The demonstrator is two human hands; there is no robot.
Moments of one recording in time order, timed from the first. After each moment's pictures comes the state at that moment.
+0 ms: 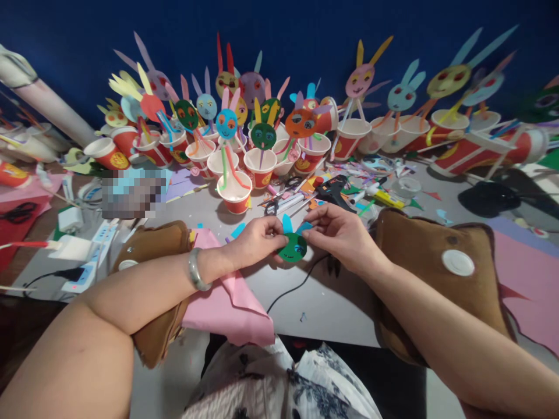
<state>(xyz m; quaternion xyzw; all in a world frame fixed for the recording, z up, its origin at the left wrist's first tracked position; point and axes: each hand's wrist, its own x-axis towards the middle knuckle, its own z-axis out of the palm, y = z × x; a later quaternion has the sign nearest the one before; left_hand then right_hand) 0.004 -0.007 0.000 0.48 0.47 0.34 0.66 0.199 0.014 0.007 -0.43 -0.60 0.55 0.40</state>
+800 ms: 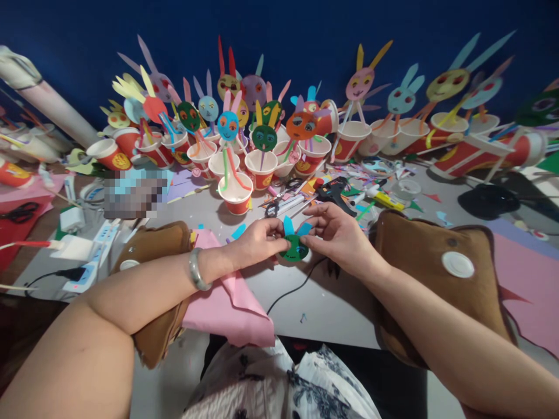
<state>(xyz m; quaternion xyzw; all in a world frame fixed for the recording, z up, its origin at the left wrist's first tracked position) 0.002 -0.006 0.006 0.52 0.47 0.29 0.65 0.197 0.014 0.004 -0.42 -0.59 0.57 0.39</state>
